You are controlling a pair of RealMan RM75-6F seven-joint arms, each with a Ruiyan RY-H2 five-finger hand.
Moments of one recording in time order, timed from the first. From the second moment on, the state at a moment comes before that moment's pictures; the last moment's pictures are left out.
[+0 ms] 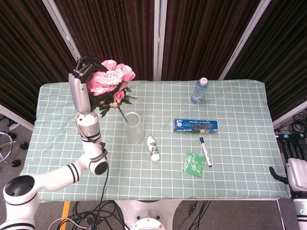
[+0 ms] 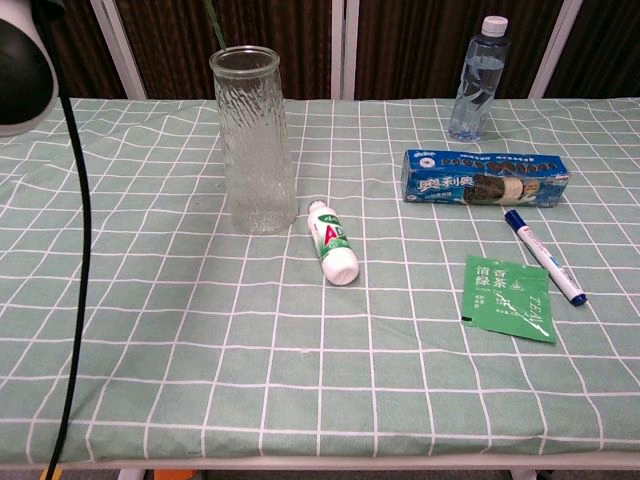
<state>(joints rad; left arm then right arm) -0.99 -1.78 -0.62 -1.19 1.35 1.70 -0.24 0.07 -1.09 0.08 -1.56 -1.35 1.36 0.08</state>
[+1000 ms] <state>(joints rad) -0.99 -1.98 -0.47 -0.92 1.38 1.65 -0.45 0.08 -1.11 0.08 -1.54 -1.33 1.33 0.08</state>
